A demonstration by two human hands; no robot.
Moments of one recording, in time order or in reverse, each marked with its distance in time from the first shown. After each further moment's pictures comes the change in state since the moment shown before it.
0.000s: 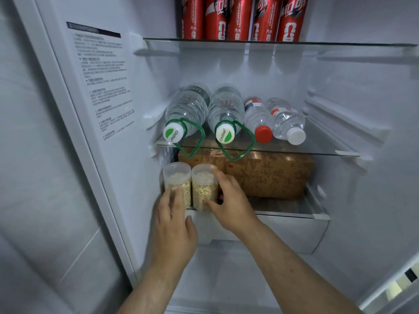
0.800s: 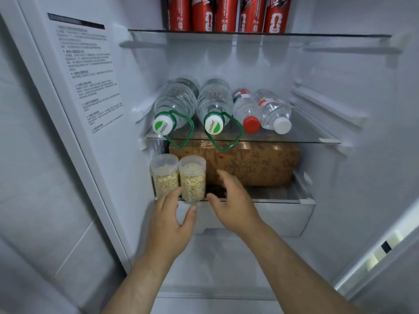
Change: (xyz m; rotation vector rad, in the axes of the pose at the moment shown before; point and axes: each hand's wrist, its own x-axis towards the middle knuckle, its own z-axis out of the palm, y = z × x) left_hand 0.001 0.017 -0.030 -0.335 -0.108 -0.087; right_hand -0.031 -0.010 -0.014 -0.054 0.064 0.066
